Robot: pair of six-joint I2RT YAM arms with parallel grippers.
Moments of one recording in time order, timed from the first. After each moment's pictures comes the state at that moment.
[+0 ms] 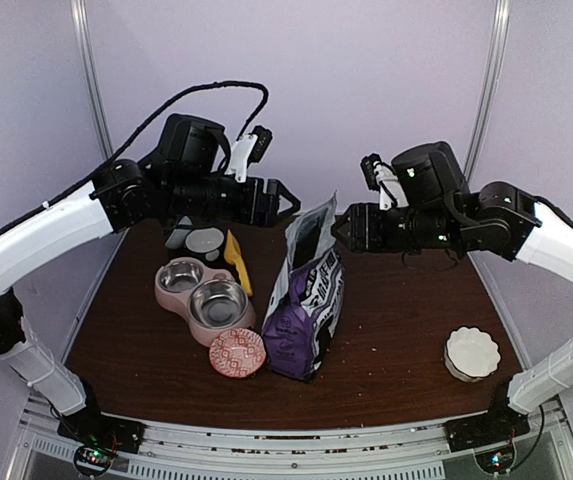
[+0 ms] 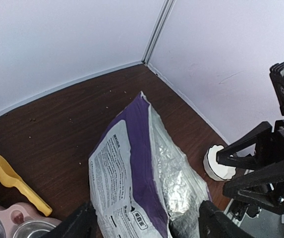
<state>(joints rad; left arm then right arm) -0.94 1.54 1.65 -0.53 0.00 -0.36 0.99 1.33 1.45 -0.68 0.25 0.62</state>
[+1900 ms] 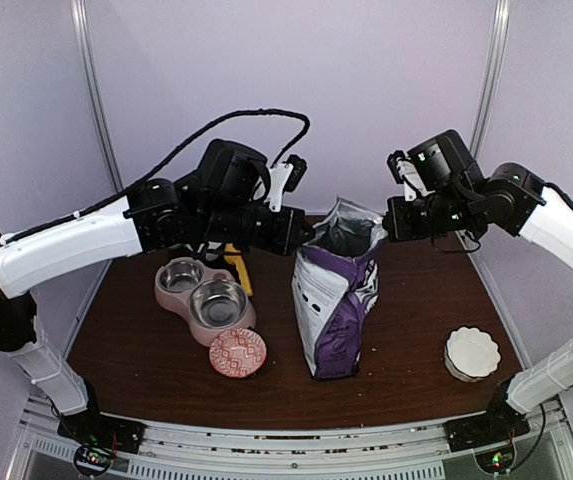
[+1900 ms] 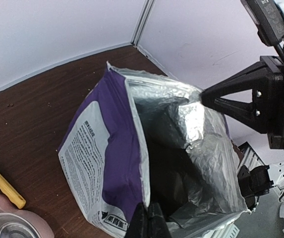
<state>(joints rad) -1.06 1.63 1.64 -0.49 -0.06 -0.42 0.80 1.34 1.53 -0.91 0.31 0.44</state>
